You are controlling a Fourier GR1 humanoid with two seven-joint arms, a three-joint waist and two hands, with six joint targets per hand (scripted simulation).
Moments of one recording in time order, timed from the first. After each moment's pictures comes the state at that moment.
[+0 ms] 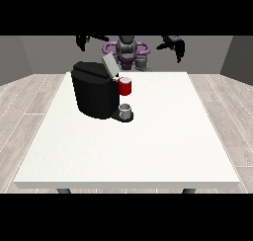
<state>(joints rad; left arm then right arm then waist) -0.38 0.01 0.27 -1.00 -0.25 -0.32 -0.21 -0.37 -0.18 -0.14 -1.27 0.03 0.00 0.07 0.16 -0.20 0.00</state>
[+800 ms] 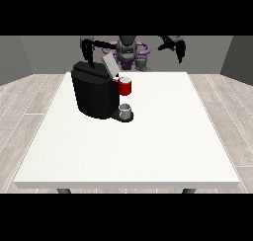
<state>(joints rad) -0.28 0.03 0.16 -1.30 -0.13 -0.29 -0.12 -0.57 -0.18 -0.19 -1.10 -0.06 0.01 0.12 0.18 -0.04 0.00</state>
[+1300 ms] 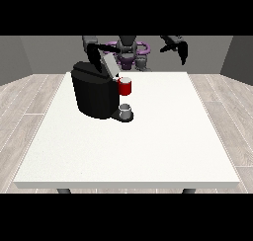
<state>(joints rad) -0.23 0.08 0.17 -1.39 -0.12 -0.26 -0.11 -0.66 -0.16 -0.14 -1.05 -0.04 0.02 0.09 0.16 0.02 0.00</state>
